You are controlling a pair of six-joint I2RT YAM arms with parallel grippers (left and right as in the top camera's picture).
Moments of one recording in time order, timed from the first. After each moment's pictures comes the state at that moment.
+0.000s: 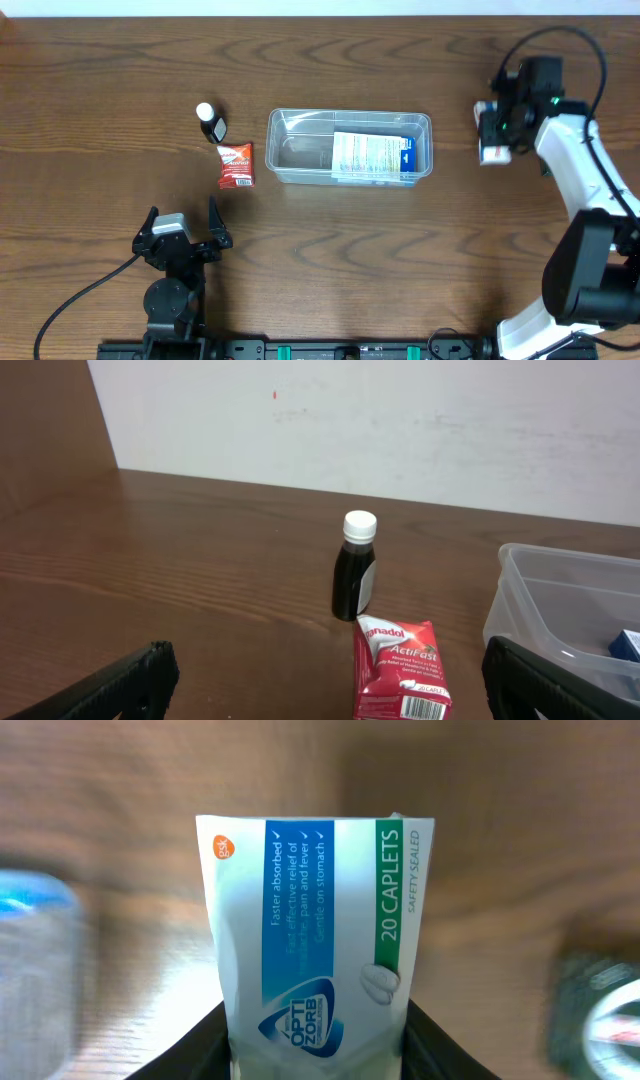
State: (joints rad) left arm -0.07 0.01 0.03 -0.12 -0.21 -0.09; right arm -0.08 1.79 1.35 -0.71 -0.04 -0.12
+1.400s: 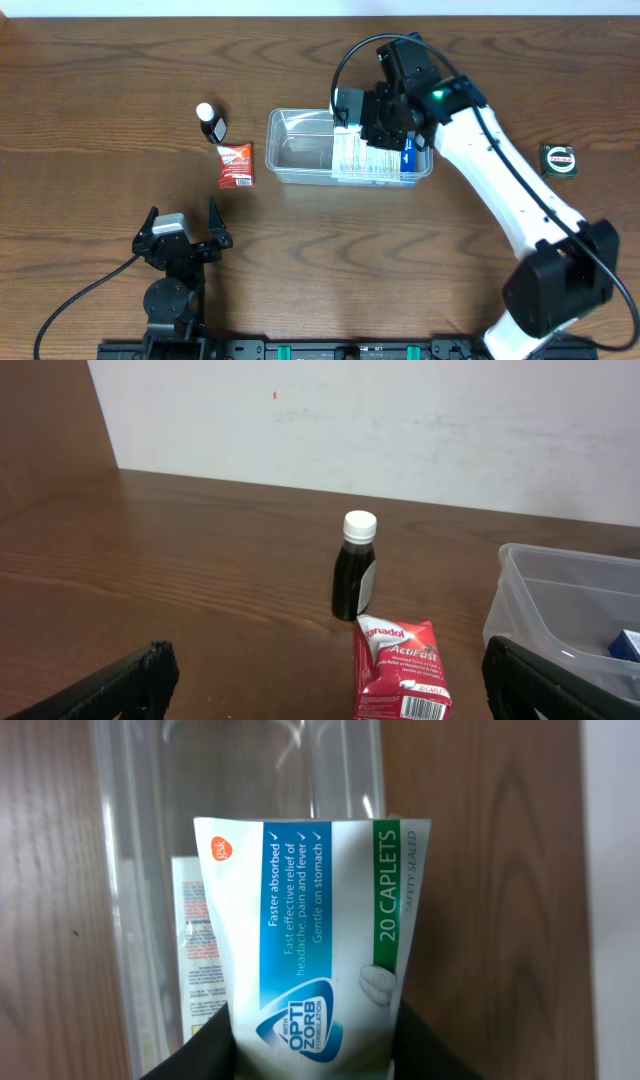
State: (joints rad) left arm -0.07 0.01 0.03 -0.12 -0.21 -0.09; right arm 0.44 1.82 1.61 -0.87 -0.17 -0.99
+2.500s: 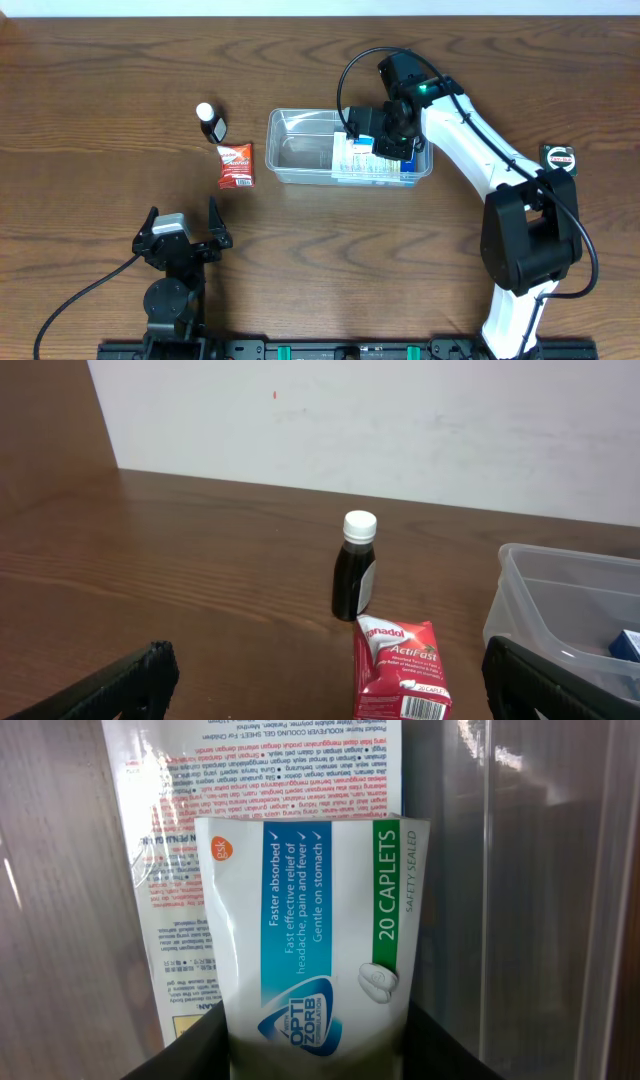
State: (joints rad) left arm -0.07 0.01 0.03 -0.12 -0.21 -0.09; right arm 0.37 2.02 1.58 -0.88 -0.13 -1.00
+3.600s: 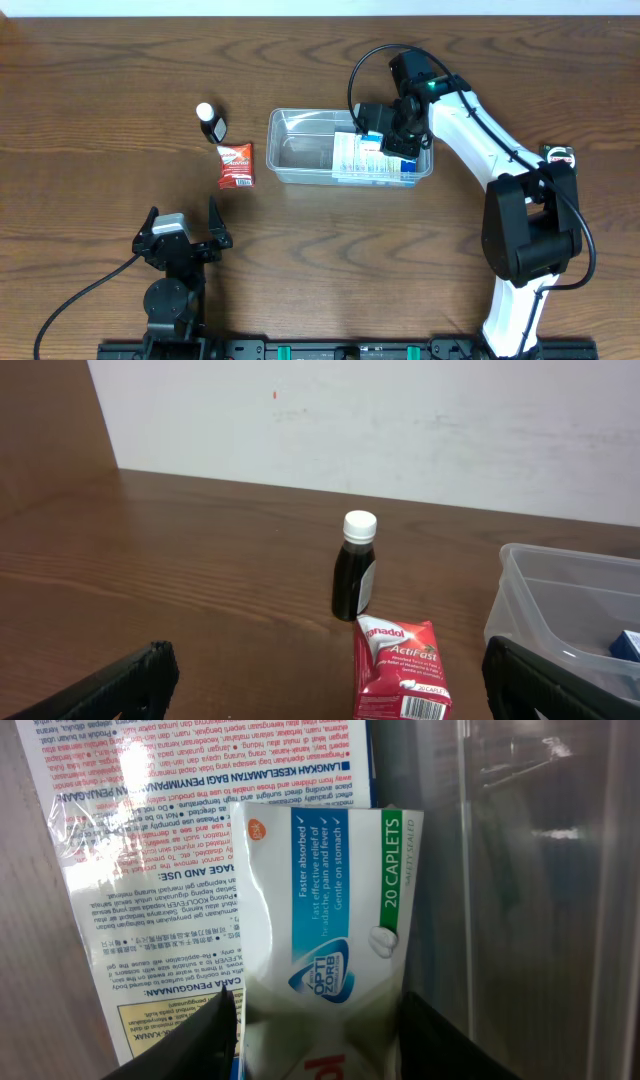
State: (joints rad) left arm -0.07 0.01 0.03 -0.12 -0.21 -0.09; right arm 0.32 2.05 1.58 -0.86 -0.13 -1.00
